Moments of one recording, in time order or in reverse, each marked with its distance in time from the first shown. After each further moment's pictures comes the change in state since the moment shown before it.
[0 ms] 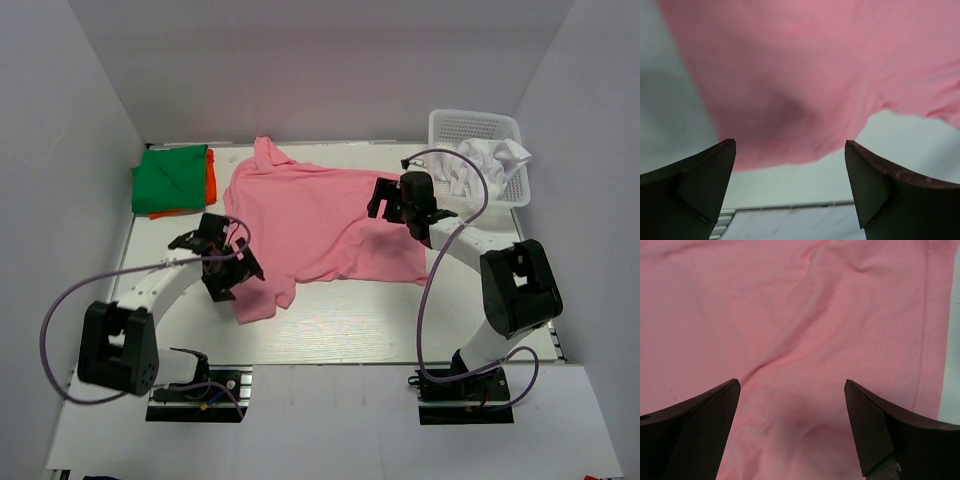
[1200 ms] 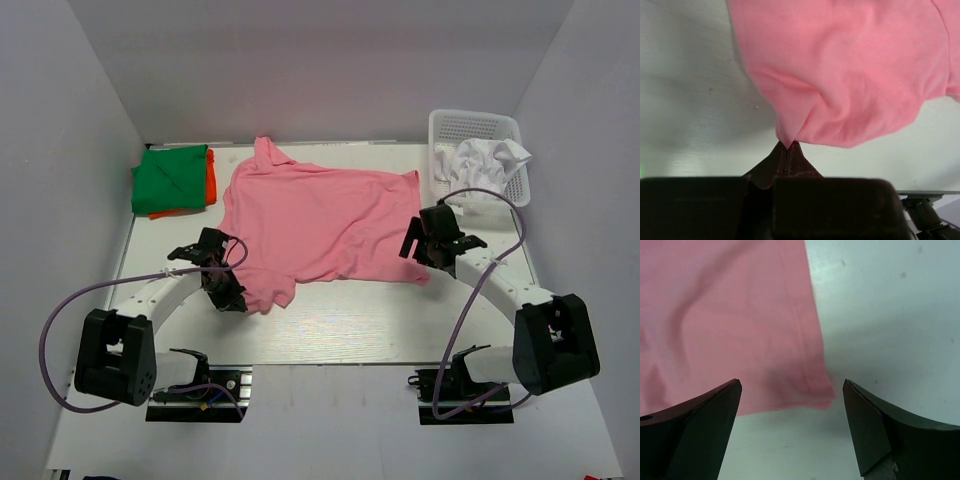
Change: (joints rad) left arm 0.000 -0.121 -0.177 -0.080 0.022 -0.060; right arm -0.040 -0.343 -0.213 -0.459 0.201 0.148
